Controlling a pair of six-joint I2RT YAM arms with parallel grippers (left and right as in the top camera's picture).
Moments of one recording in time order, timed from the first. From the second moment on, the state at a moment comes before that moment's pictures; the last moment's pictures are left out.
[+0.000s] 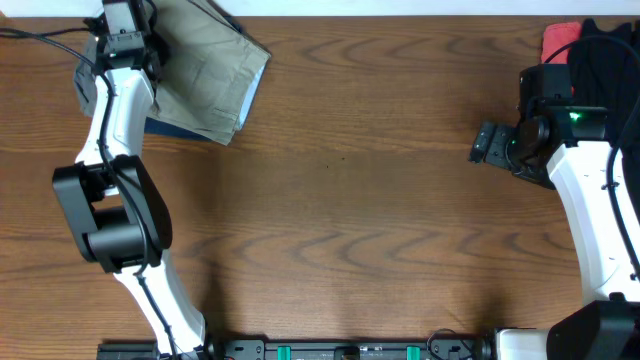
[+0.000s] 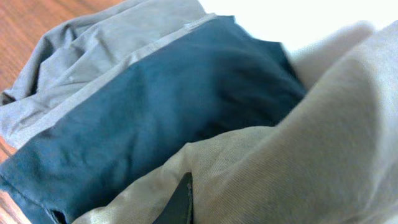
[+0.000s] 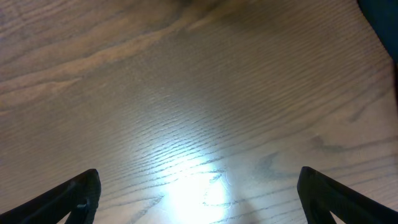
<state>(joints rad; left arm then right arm) 0.17 2.12 1.76 -0.43 -0.22 -0.60 -0.01 1.54 1.34 -1.11 0.10 0.39</state>
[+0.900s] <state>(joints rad) 0.26 2.16 1.76 -0.50 -0.41 -0.58 -0.01 1.54 1.34 -1.11 0.10 0.39</state>
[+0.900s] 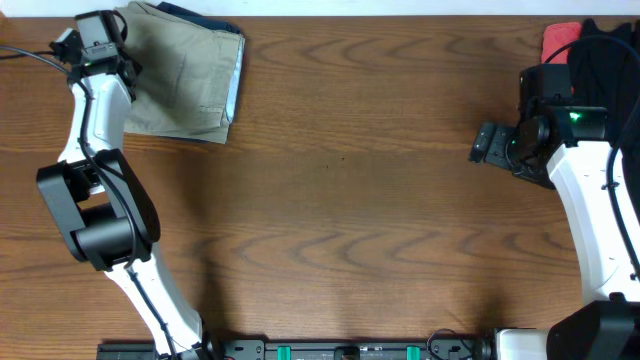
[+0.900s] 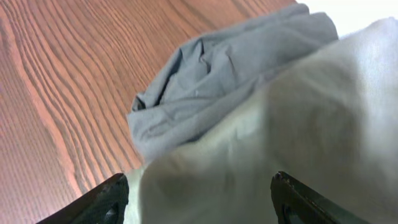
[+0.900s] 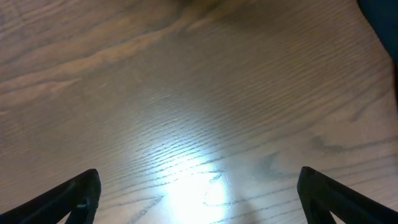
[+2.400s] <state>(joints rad) 0.23 1.81 1.76 -0.72 -0.36 -0.47 -0.01 1.54 1.34 -1.11 0.10 0.39</state>
